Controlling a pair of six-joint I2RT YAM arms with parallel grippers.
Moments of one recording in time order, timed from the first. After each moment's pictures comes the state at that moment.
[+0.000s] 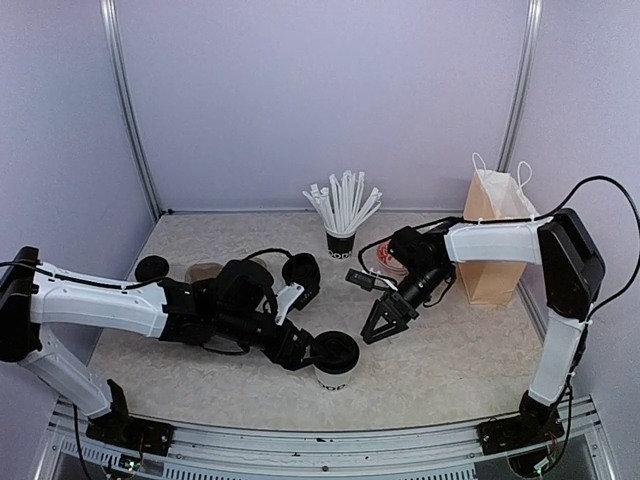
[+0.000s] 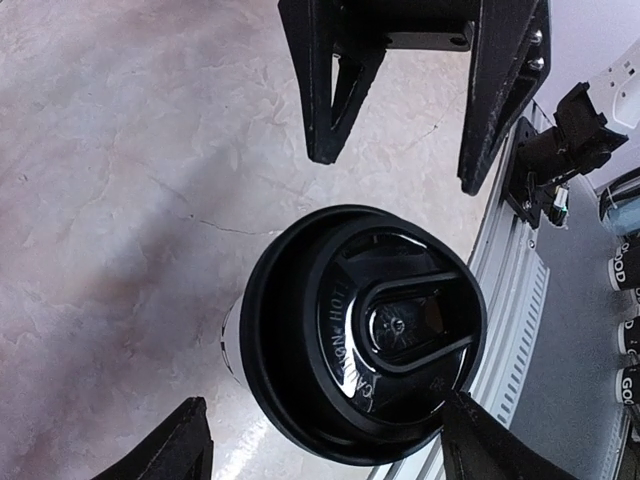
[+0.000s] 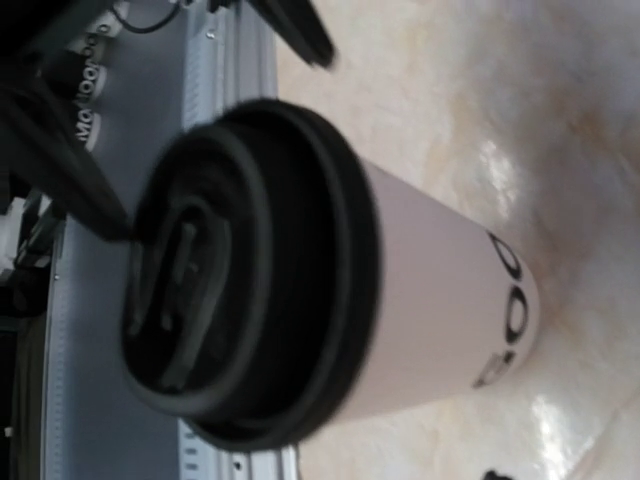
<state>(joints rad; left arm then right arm) -1.05 1.47 0.85 -0.08 0.25 -0.39 0.63 1.87 1.28 -0.91 -1.04 -0.50</state>
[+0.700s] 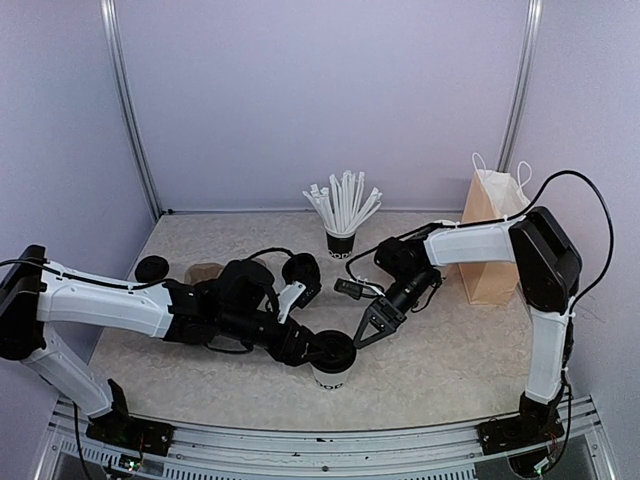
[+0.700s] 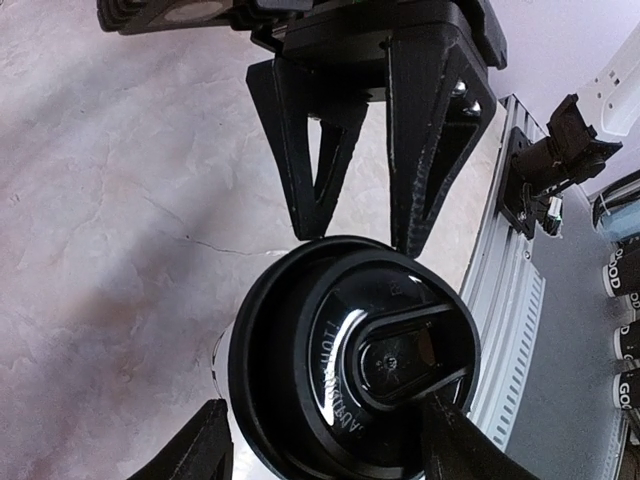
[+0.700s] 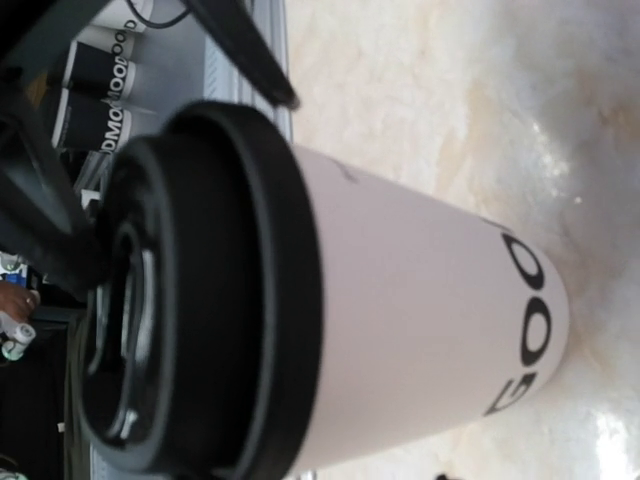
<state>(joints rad) -1.03 1.50 0.83 0.00 0.28 -0.39 0.66 2.01 1.37 -0.96 -1.10 -0.50</state>
